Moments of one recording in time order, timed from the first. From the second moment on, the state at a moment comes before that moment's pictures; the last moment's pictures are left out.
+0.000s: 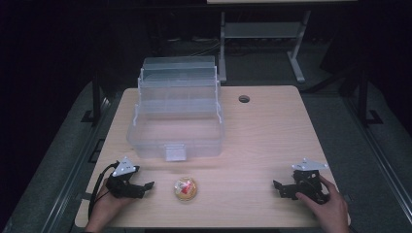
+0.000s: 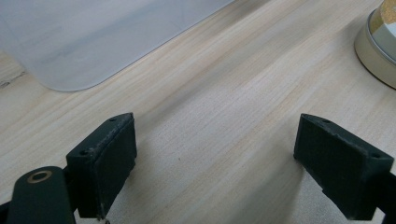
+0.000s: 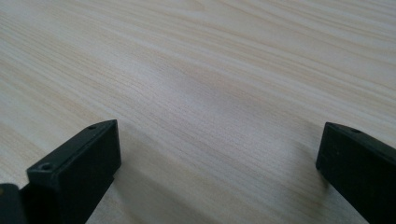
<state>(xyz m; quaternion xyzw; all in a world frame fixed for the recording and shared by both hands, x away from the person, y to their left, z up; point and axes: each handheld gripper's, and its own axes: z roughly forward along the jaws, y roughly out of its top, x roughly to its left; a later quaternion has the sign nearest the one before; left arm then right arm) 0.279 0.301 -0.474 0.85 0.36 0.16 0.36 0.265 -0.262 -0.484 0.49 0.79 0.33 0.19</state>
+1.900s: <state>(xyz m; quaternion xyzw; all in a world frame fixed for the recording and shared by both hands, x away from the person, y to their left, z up) 0.280 0.276 -0.434 0.88 0.33 0.10 0.33 0.265 -0.262 -0.484 0.49 0.79 0.33 0.19</state>
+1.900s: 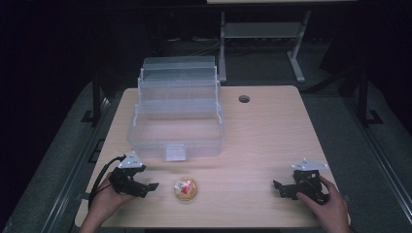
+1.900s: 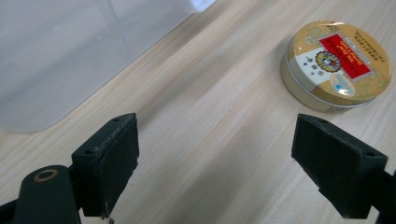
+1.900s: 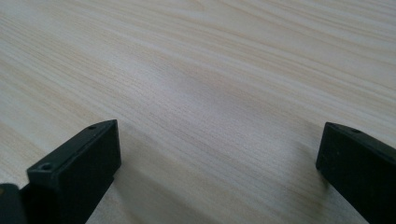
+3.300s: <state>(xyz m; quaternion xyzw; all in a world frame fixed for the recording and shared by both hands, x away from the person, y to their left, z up) 0.289 0.225 -0.421 0.90 0.27 0.06 0.33 0.265 -0.262 -0.483 0.49 0.79 0.33 0.19</state>
